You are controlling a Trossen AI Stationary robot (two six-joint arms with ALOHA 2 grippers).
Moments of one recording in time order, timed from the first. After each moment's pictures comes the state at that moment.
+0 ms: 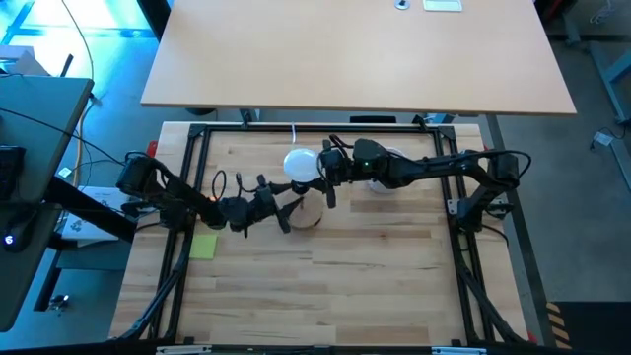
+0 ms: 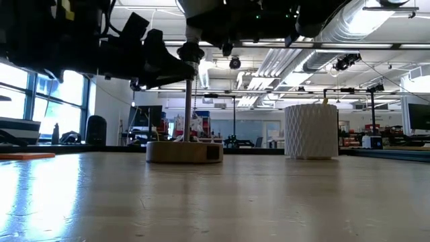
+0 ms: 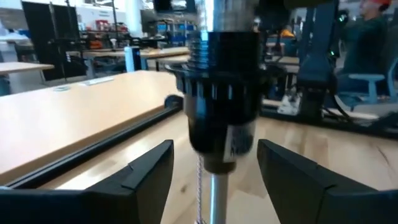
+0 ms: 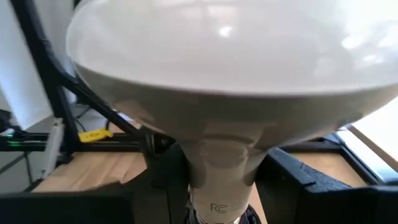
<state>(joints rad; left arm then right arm) -0.14 1.64 0.37 1.30 -0.65 0.01 -0.19 1.68 1.05 0.57 -0.27 0.00</state>
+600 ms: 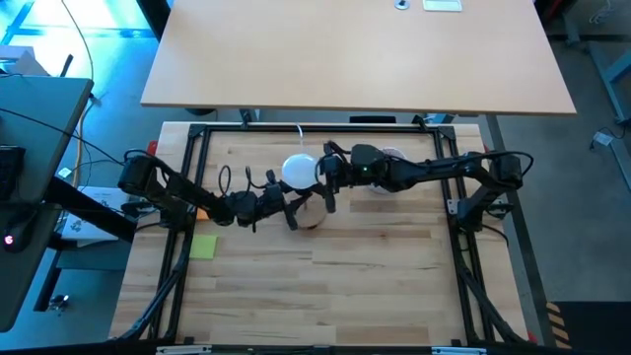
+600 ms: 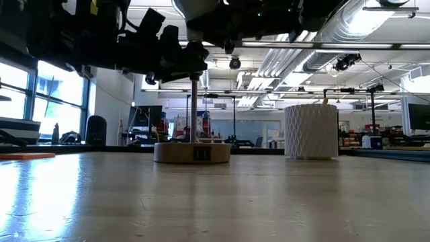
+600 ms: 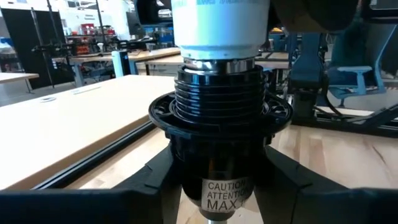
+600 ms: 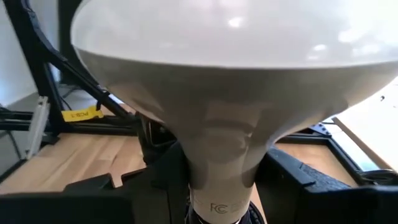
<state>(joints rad) -0.10 1.64 0.47 1.20 -0.55 0.05 -0.14 1.67 1.06 0.46 -0.18 -0.09</state>
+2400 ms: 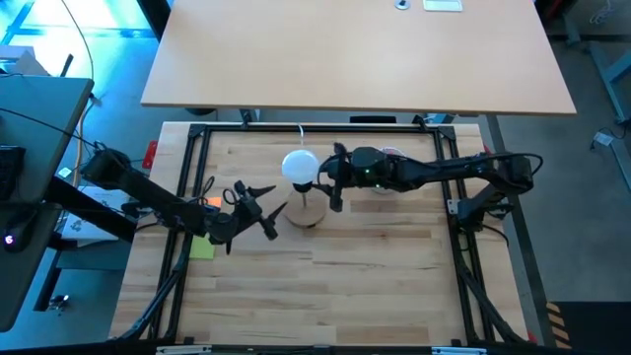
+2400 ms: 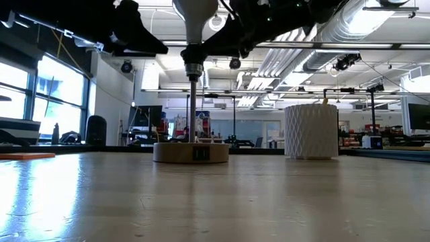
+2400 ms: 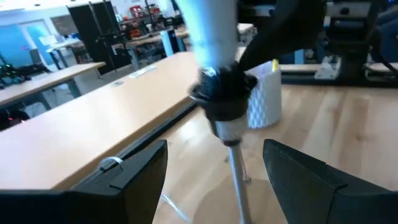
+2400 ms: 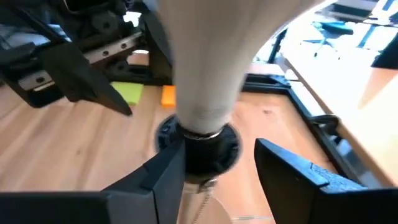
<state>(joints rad) -0.41 1.25 0.47 0.57 -1.08 0.01 -0.13 1.57 1.04 0.21 0.00 -0.17</state>
